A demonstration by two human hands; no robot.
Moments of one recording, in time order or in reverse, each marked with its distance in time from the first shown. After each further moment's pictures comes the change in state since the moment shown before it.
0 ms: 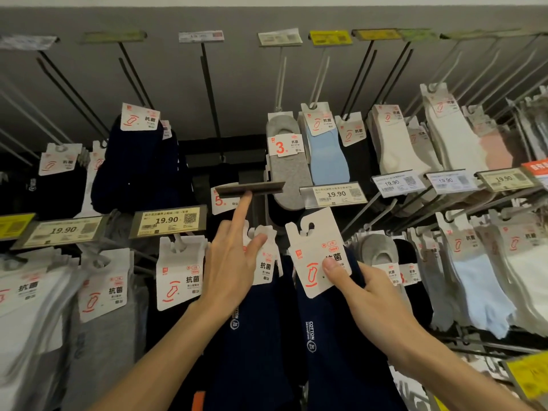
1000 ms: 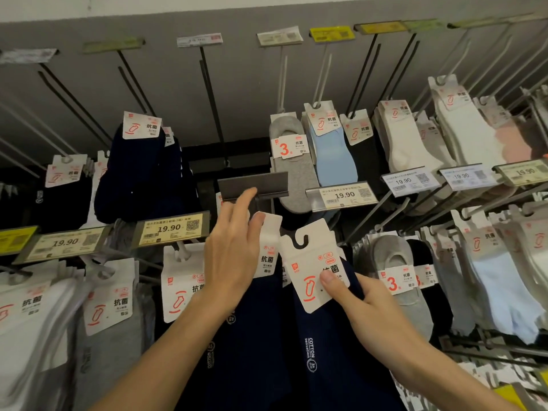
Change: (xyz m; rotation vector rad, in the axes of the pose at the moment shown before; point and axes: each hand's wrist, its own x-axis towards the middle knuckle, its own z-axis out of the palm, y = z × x) left_hand 0.025 0.003 0.000 0.104 0.203 0.181; right_hand 0.011 0.012 0.011 0.052 -0.069 0.033
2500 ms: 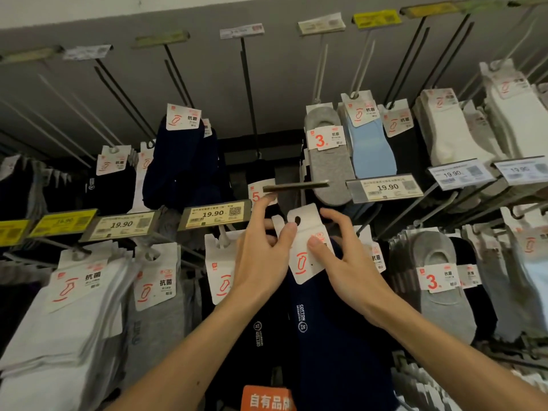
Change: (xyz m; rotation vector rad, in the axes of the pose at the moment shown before) left_hand -0.018 0.008 -0.036 -0.491 -0.236 -0.400; right_hand 0.060 -0.001 0.051 -0.096 -0.021 -0.337
